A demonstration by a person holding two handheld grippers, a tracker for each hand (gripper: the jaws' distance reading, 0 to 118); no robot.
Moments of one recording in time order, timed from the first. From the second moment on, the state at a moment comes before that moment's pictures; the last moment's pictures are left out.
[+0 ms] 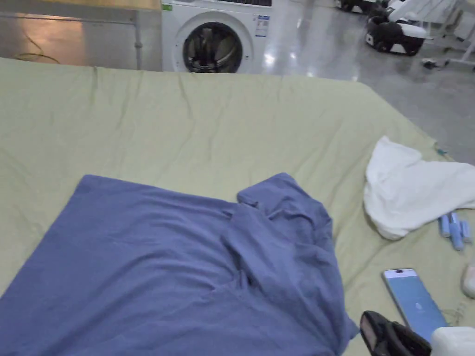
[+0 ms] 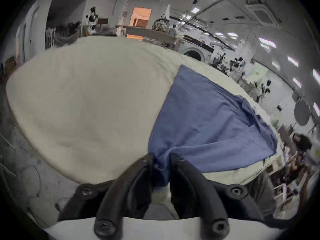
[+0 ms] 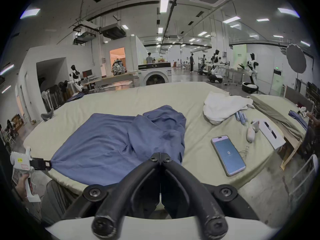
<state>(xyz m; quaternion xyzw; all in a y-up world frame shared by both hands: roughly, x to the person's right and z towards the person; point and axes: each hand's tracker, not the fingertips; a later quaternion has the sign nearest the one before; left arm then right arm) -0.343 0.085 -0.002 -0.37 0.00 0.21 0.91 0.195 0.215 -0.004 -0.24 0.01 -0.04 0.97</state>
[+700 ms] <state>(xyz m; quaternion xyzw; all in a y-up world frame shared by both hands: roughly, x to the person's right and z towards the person) -0.336 0.084 -0.008 -0.39 0.02 0.15 0.91 0.265 0.135 -0.142 -0.35 -0.04 -0.20 0.91</state>
